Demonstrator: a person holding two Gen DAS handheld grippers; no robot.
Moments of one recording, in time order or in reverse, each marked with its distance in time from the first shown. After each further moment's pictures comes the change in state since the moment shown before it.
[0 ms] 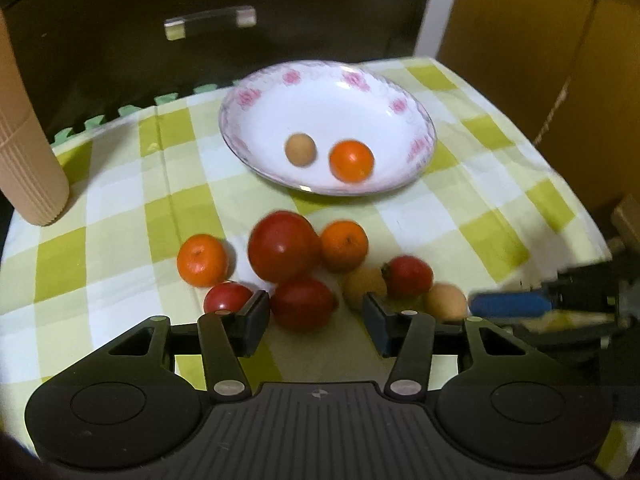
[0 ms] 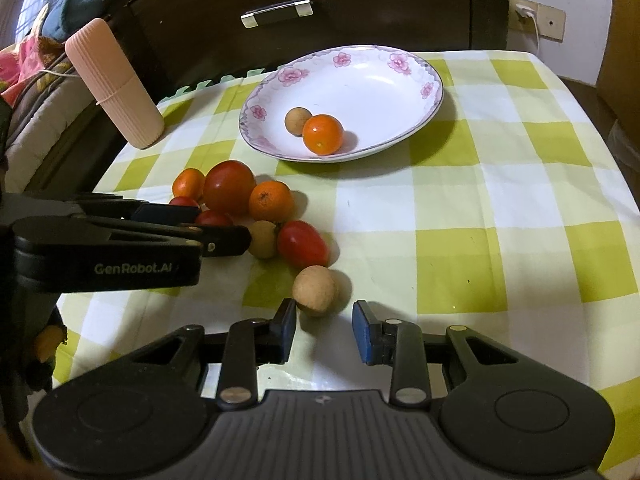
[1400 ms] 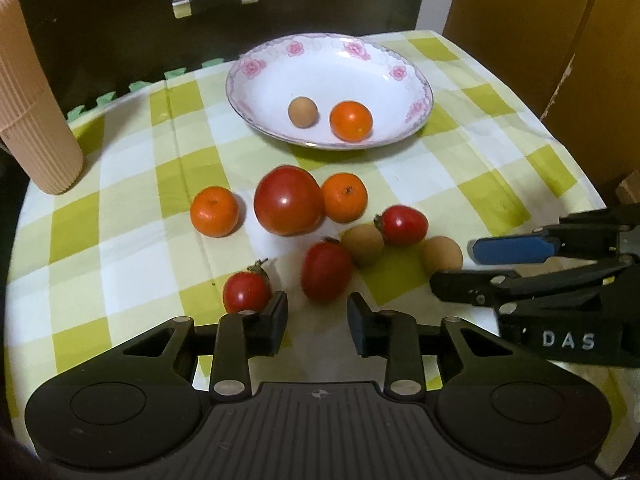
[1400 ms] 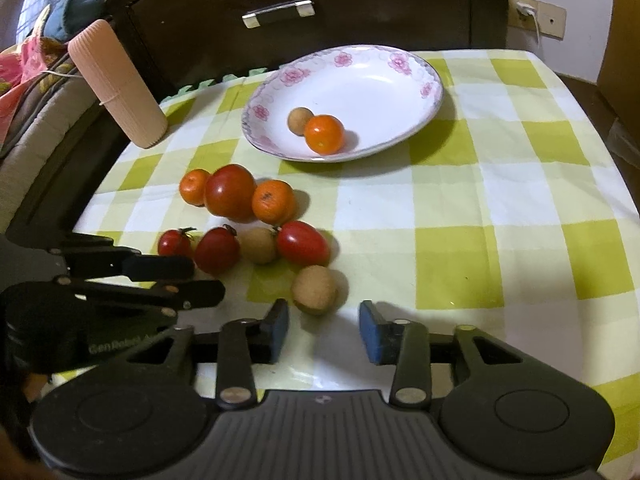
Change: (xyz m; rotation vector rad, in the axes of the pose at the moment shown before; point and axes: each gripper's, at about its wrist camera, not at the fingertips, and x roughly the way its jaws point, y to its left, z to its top) left arm -0.008 -0.005 -0.013 -0.009 0.052 0.039; right arm -0.006 0.002 0.002 -0.002 0.001 0.008
